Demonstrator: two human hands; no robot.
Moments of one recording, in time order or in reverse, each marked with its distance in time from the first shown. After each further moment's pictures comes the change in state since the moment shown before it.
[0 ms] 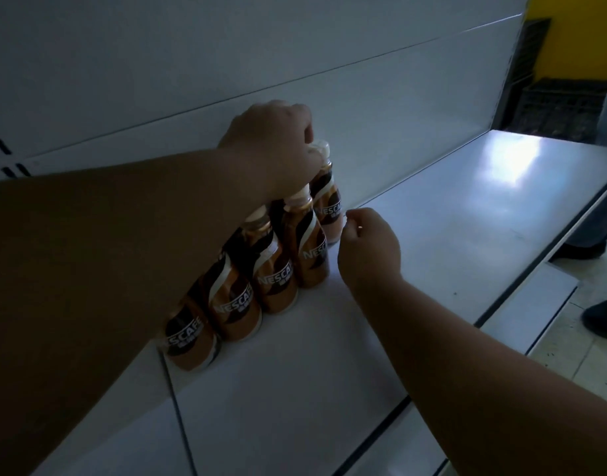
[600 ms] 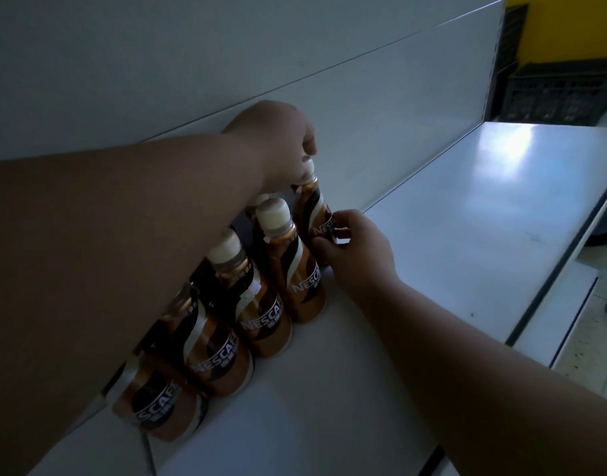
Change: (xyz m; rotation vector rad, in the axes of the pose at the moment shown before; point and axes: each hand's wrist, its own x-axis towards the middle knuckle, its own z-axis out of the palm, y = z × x) left_hand 0.060 0.003 0.020 0.130 -0.186 0.113; right_hand 0.043 0.023 0.019 0.020 -0.092 -0.042
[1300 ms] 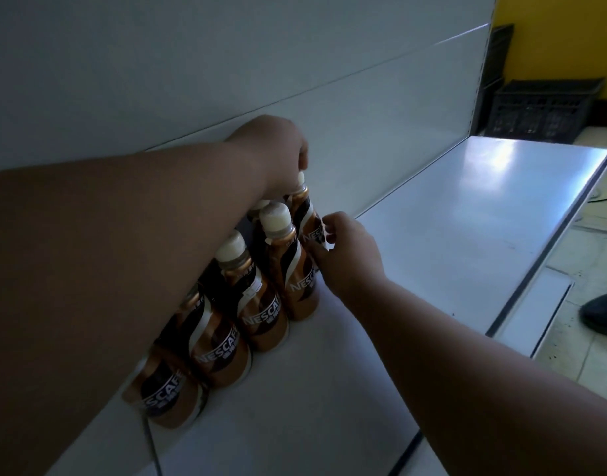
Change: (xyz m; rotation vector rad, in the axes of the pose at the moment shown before) left_hand -0.009 0.002 -0.008 0.004 -0.066 -0.036; right_hand -0.006 -0.020 -0.006 -0.173 -0.037 -0.087
